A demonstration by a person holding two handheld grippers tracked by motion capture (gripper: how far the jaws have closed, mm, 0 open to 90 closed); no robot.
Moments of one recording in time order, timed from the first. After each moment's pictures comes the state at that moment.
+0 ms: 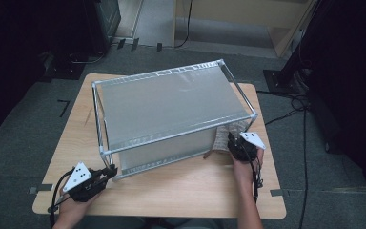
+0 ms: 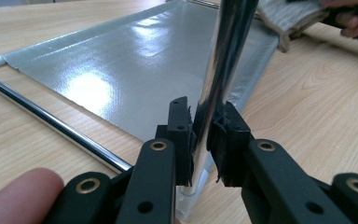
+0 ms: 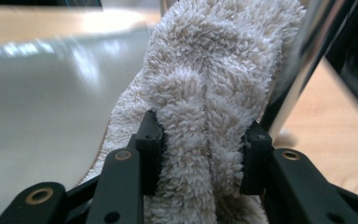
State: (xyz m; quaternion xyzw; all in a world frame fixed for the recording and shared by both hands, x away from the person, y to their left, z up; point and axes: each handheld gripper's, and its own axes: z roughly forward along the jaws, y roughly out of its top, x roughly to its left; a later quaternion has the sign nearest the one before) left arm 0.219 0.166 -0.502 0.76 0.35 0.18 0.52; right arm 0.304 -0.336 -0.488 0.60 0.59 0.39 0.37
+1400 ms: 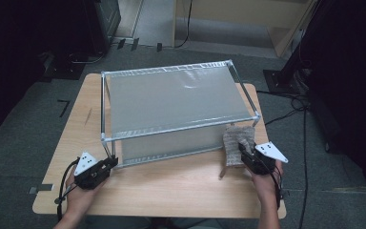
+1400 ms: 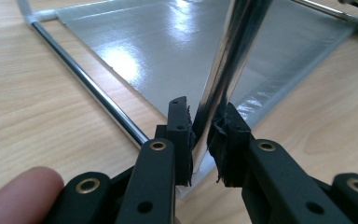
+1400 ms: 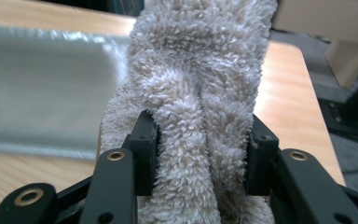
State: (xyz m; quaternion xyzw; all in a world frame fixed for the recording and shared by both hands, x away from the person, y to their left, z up) left arm 0.255 0.155 -0.507 0.74 0.43 0.19 0.47; right arm 0.255 -0.382 -0.476 0.53 0.66 0.41 0.34
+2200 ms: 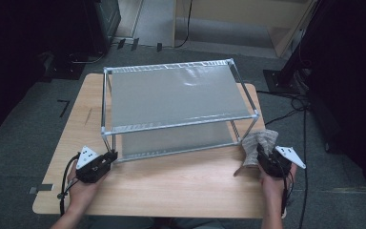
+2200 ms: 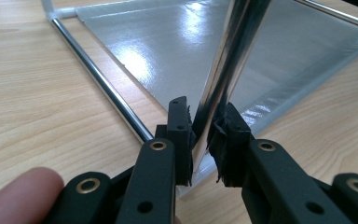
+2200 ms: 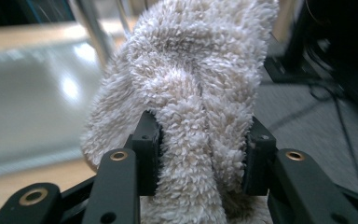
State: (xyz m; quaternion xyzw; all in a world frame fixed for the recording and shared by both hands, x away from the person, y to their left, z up) left arm 0.264 0.156 -0.508 0.73 0.45 0.21 0.47; right arm 0.246 -0.413 -0.472 0.64 0.54 0.40 0.36
